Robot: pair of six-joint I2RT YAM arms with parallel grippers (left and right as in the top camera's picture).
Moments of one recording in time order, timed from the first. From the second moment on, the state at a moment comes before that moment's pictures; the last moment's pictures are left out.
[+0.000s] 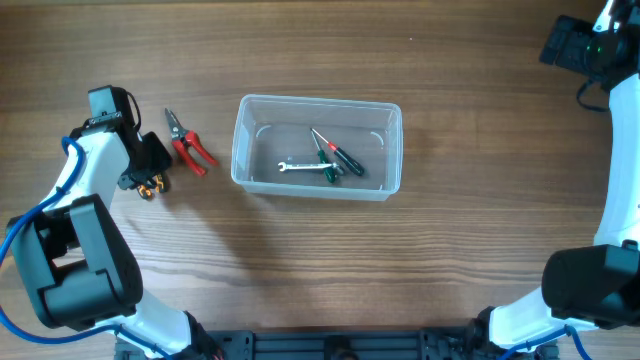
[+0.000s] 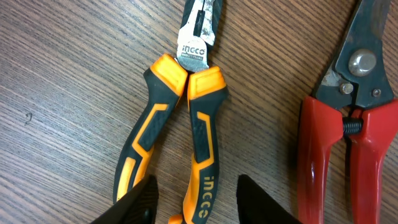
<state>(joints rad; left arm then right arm) 0.27 1.80 1.13 -0.66 -0.07 -0.32 -0.24 1.75 1.87 -1.02 0.18 0.09</state>
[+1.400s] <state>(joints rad) 0.27 1.84 1.13 -0.65 -0.06 -0.31 -0.24 1.75 1.87 -1.02 0.18 0.09</state>
